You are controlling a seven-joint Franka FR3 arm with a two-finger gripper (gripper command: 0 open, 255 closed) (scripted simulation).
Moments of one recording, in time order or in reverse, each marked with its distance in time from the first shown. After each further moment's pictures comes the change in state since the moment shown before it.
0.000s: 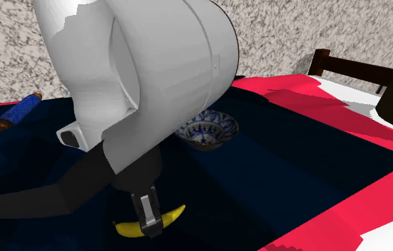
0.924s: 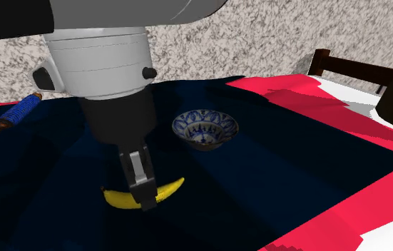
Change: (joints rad) arm 0.000 -0.077 0.000 0.110 -0.006 -0.186 0.005
